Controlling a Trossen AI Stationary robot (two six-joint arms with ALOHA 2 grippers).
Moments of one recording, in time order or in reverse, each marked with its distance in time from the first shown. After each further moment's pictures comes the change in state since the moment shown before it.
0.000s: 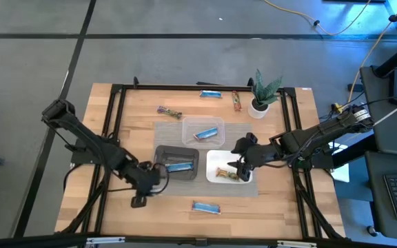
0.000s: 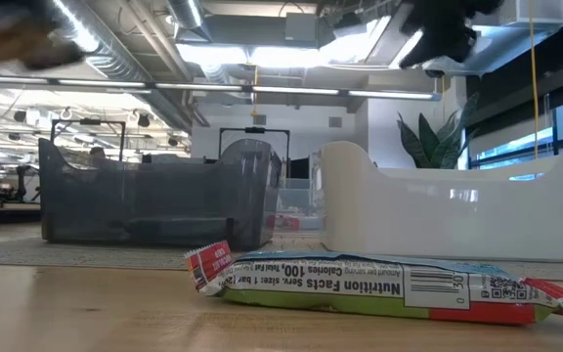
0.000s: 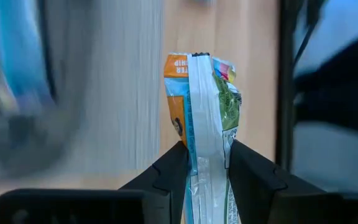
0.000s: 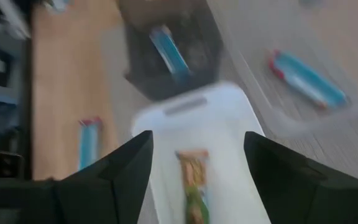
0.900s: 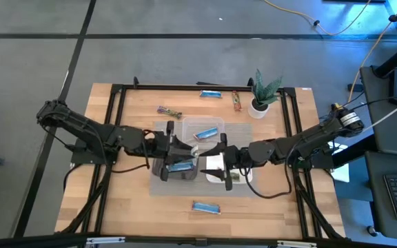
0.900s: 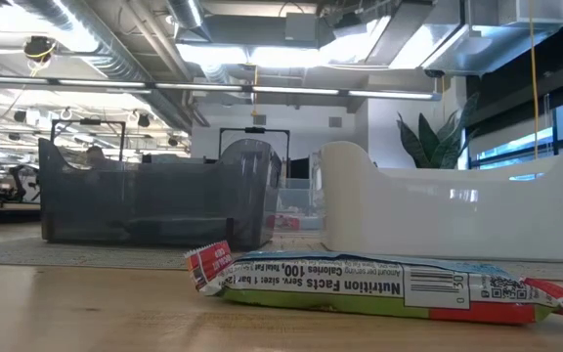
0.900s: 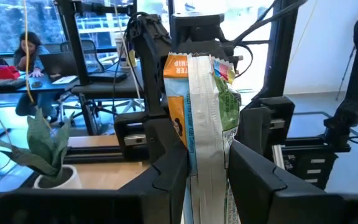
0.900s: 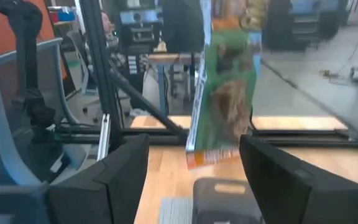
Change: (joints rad) left arm 0.233 -0.074 0.128 0.771 -0.350 0.692; right arm 0.000 0.179 0.000 0.924 -0.052 -0.543
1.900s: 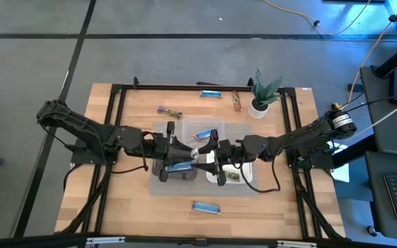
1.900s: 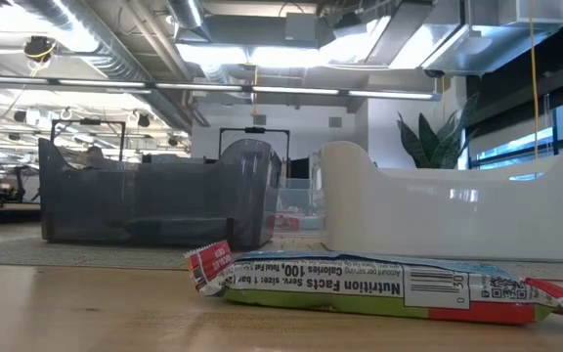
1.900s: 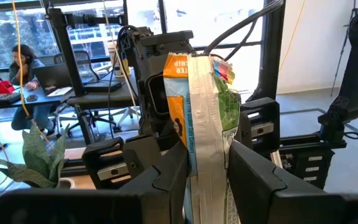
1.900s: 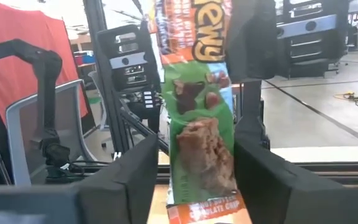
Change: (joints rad) left arm -0.001 0.000 0.000 0.022 0.025 0.057; right arm -0.081 0.098 0.000 0.257 -0.140 0.039
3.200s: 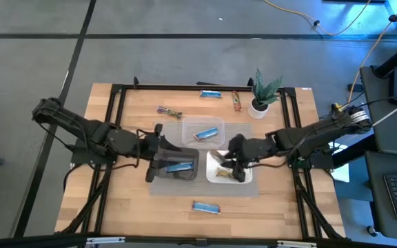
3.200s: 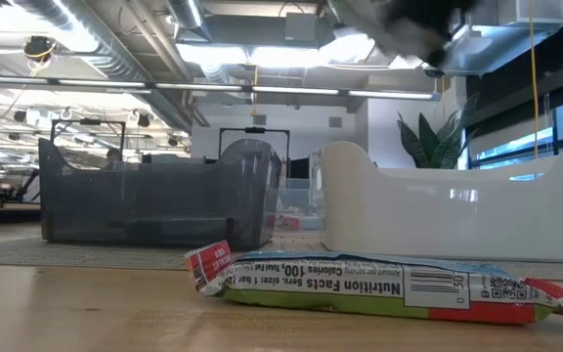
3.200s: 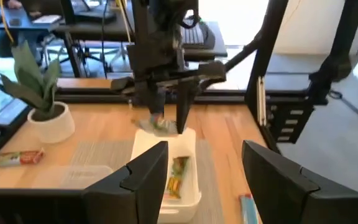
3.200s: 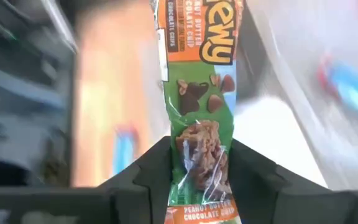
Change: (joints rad) left arm -0.055 -0.116 -0.001 -0.376 -0.043 -0.221; right arm 0.020 -0.235 0.002 -1.076 0.007 0.476
